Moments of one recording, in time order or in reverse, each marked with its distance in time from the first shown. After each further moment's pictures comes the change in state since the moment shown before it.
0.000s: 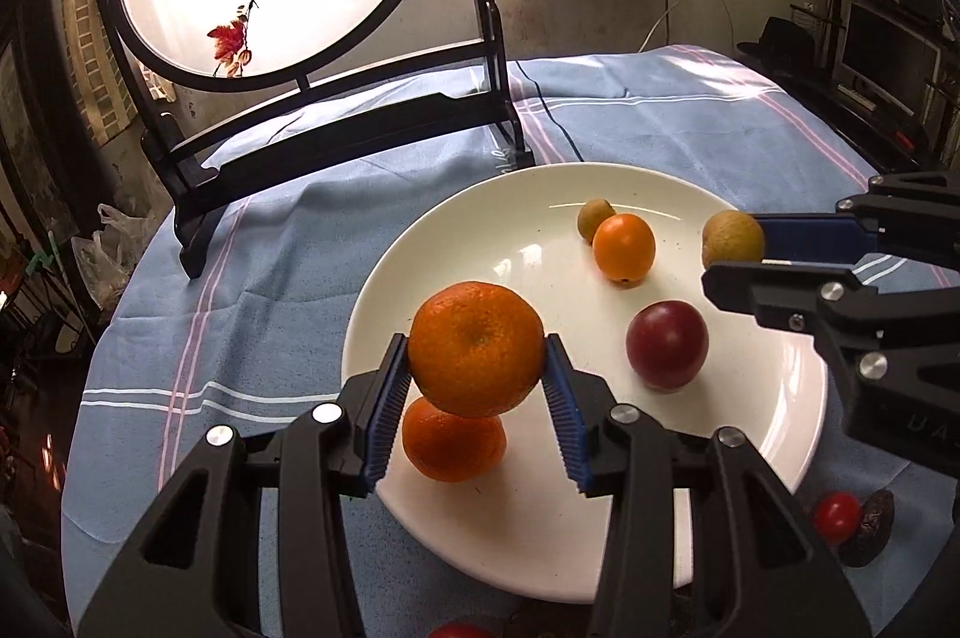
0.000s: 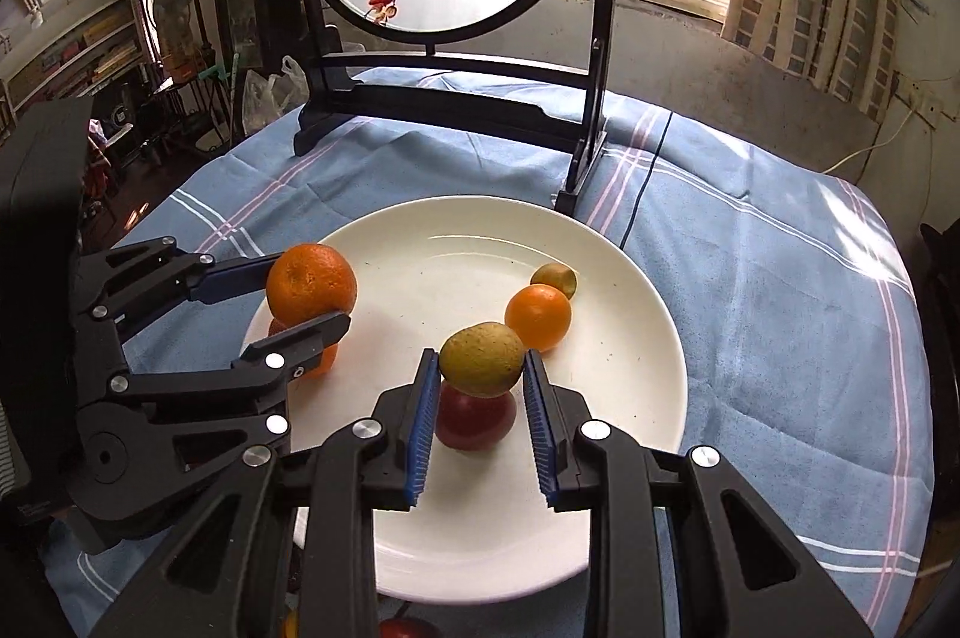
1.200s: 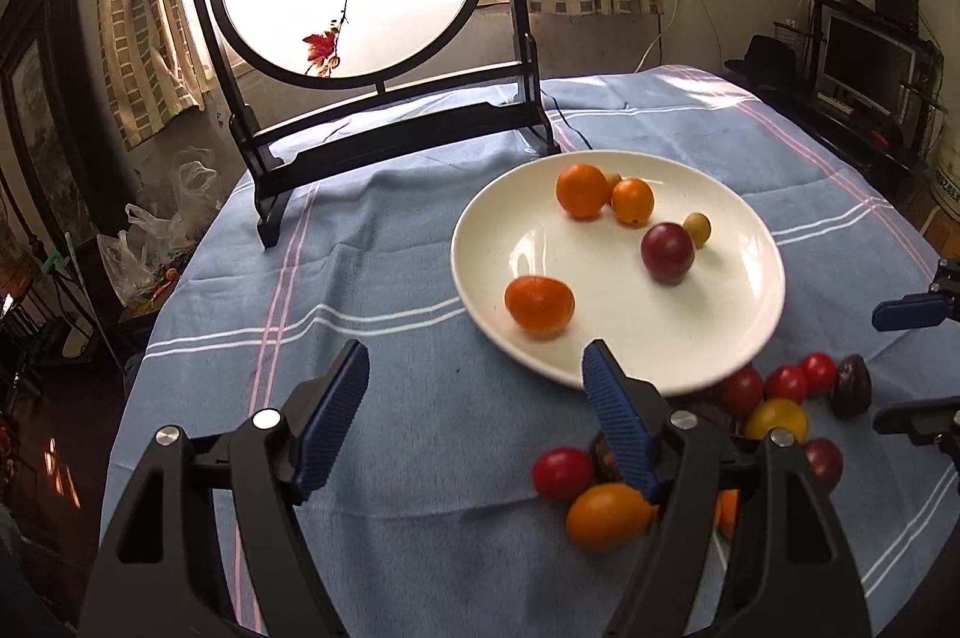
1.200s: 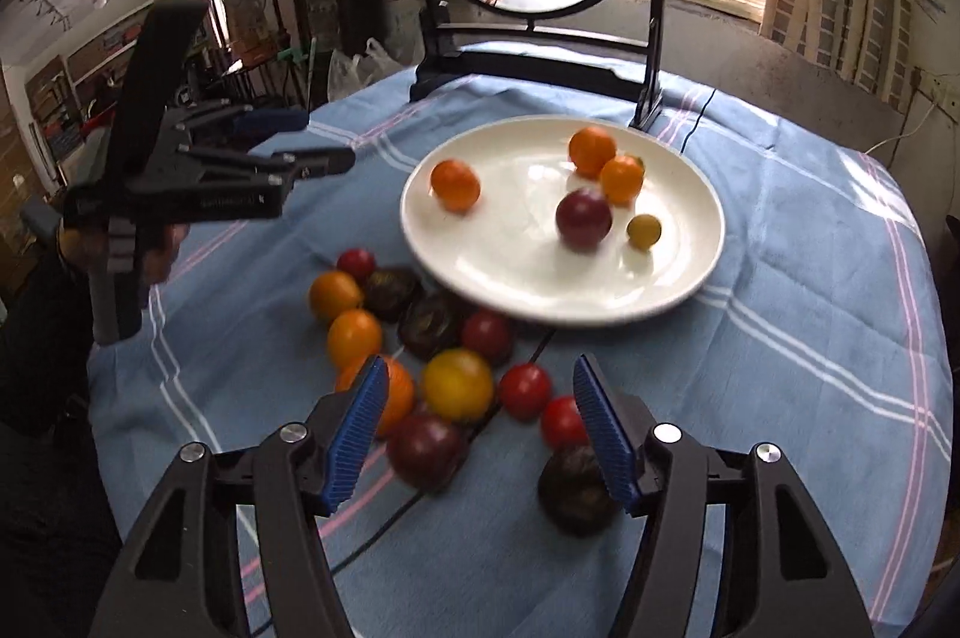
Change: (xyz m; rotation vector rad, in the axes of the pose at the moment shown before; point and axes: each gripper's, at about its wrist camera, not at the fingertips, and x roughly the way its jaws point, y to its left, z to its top) left arm -0.094 0.051 -0.068 0.010 -0.063 -0.007; right arm -0.096 0.044 -0.119 -0.079 0.023 0.144
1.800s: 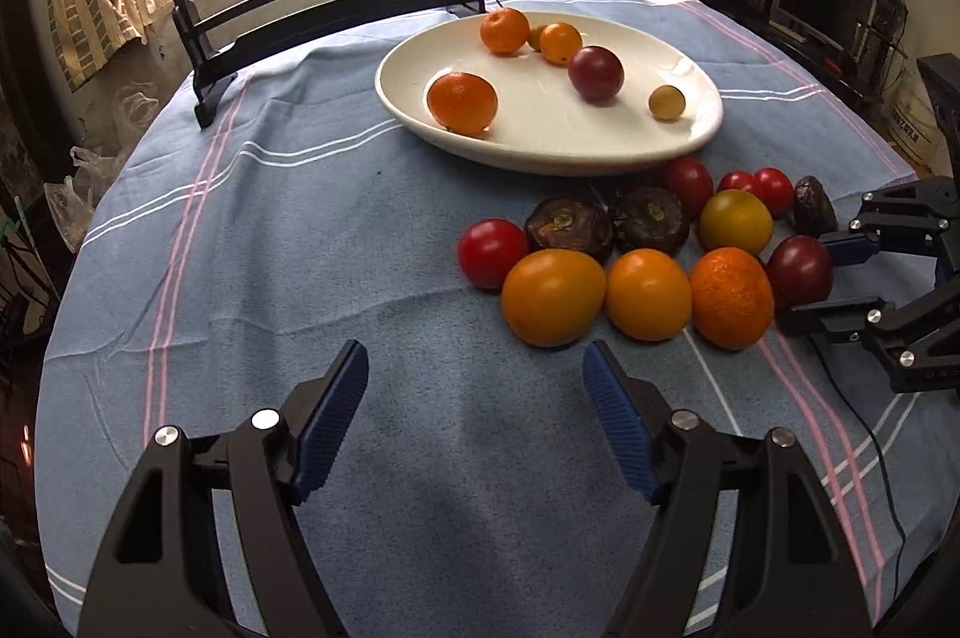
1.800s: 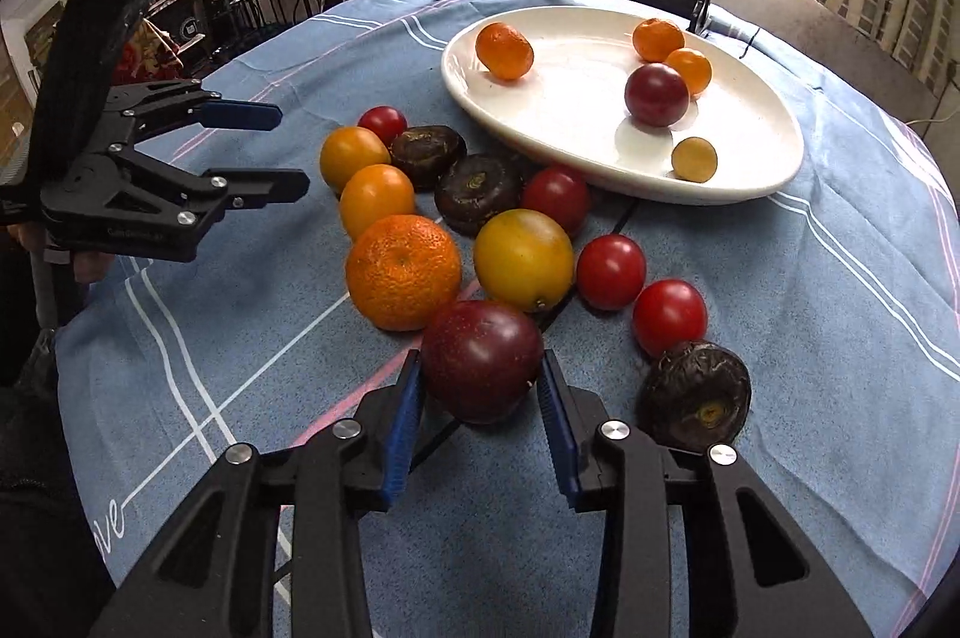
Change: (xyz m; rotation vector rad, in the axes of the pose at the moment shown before) left arm 0.010 -0.018 -0.079 0.046 0.171 -0.142; right arm 0.044 0.023 -0.031 -0.041 0.145 0.010
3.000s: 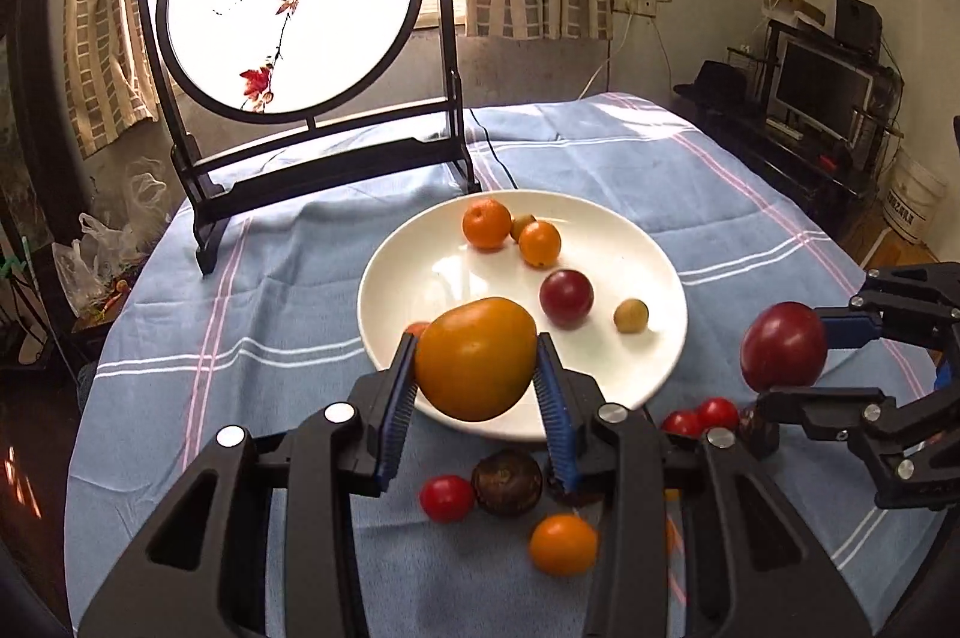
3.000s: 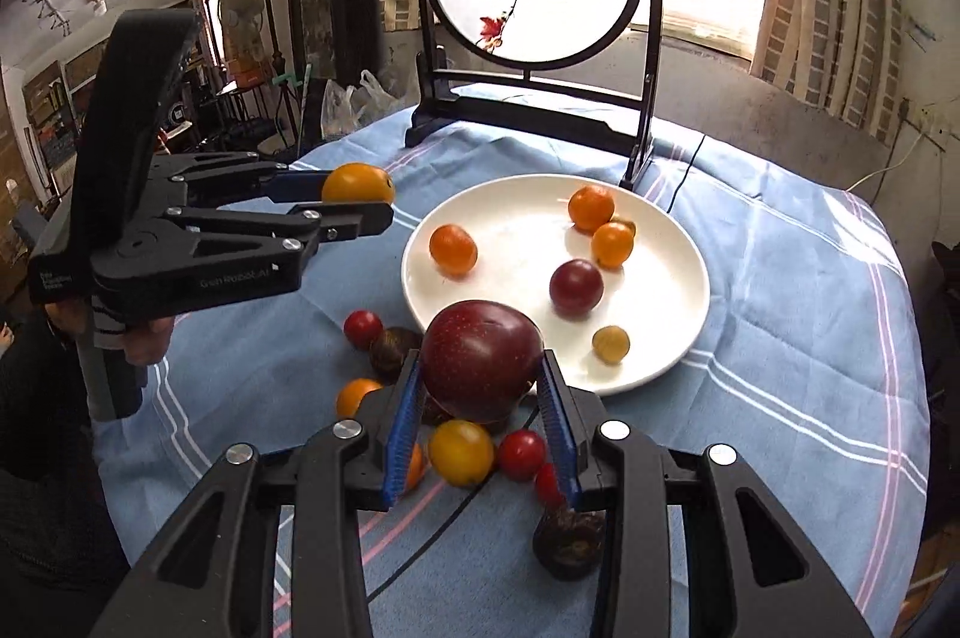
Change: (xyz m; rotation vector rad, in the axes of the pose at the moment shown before) left arm -0.040 -0.018 0.111 -0.053 -0.224 0.025; right arm -0.072 -0.029 0.067 0.045 -0.250 -0.058
